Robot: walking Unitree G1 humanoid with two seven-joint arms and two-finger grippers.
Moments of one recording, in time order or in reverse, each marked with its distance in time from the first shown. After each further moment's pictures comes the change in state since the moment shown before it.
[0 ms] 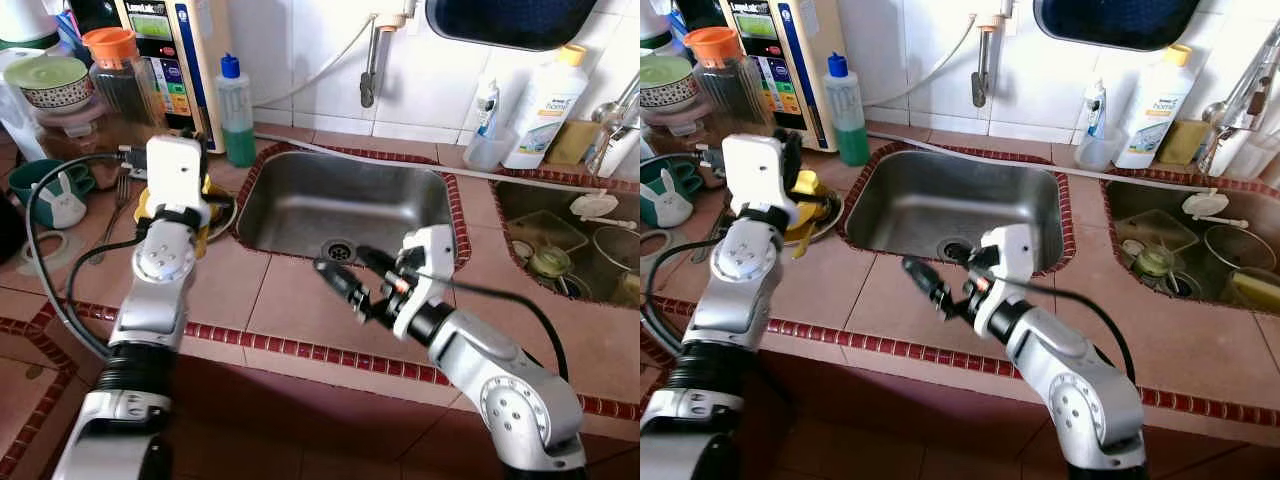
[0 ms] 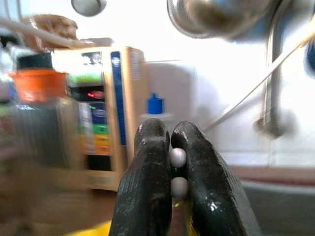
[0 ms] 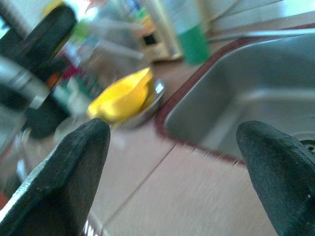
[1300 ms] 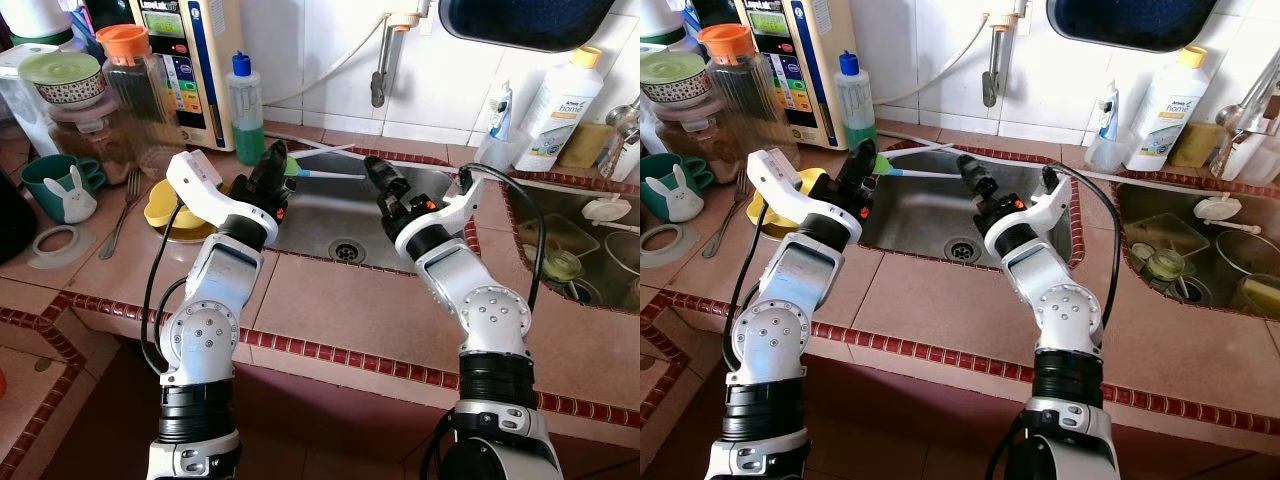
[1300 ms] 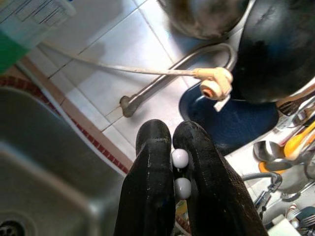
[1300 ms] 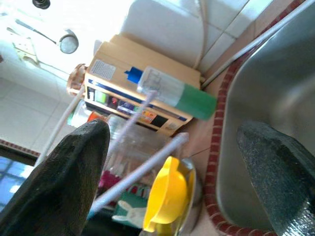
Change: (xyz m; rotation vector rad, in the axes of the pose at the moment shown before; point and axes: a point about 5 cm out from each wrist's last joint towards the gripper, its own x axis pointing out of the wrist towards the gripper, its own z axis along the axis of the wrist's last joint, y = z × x) left arm -0.029 -0.064 0.011 -1.045 0.216 -0.160; right arm 0.054 -0.032 0.036 0.668 -0.226 -0.059
